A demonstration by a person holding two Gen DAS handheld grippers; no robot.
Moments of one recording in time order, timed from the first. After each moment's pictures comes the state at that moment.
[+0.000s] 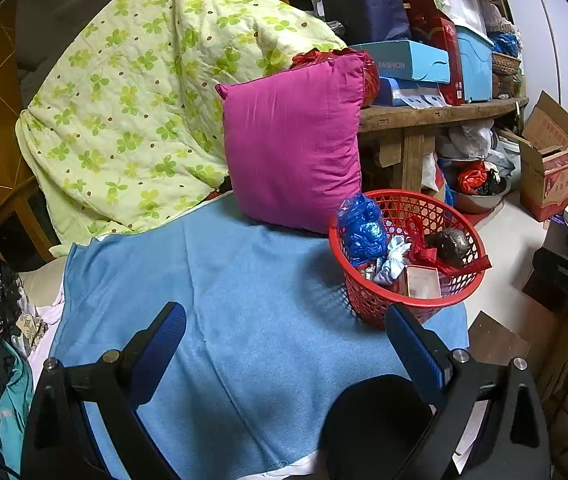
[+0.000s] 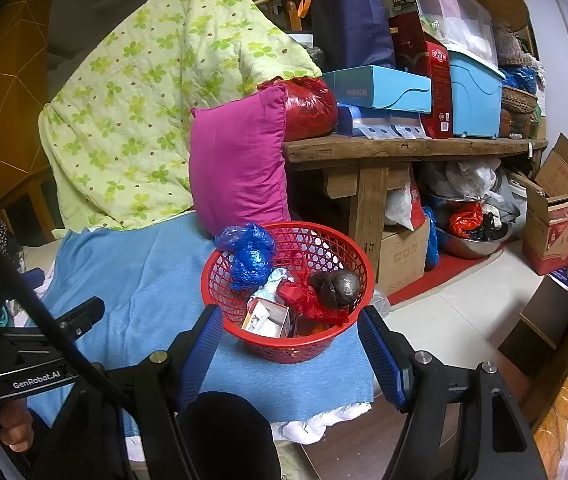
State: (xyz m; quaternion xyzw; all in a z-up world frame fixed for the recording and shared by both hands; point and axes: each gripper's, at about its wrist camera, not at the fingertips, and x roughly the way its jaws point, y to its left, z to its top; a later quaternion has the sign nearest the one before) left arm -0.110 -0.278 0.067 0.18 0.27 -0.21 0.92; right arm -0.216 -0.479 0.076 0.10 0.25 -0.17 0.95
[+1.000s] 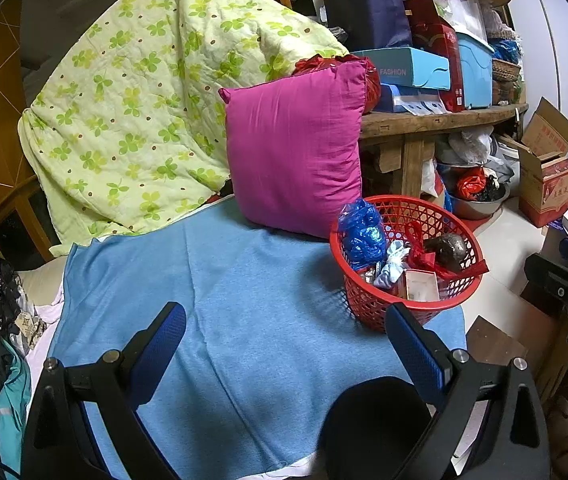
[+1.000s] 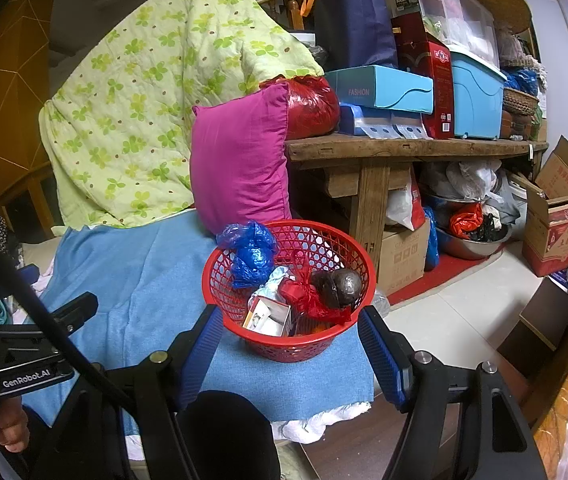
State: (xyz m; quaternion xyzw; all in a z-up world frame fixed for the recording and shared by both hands) left arm -0.113 -0.271 0.070 0.17 0.26 -0.21 0.93; right arm -0.214 -0.476 0.076 0.10 0.25 -0.17 0.95
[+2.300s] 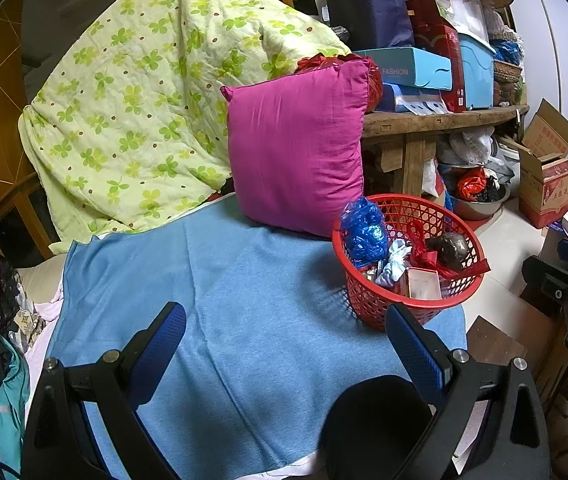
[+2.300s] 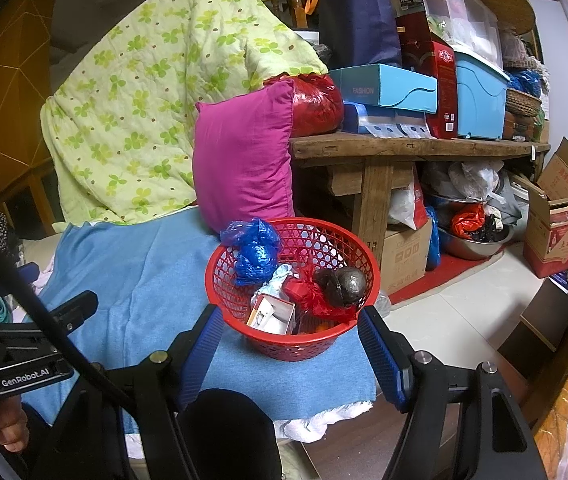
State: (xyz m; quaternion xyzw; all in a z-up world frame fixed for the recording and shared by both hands) left arm -0.112 -0.266 0.068 0.16 0.26 -0.22 0.93; right arm -0.210 -0.474 0.073 0.09 0.26 -0.17 0.95
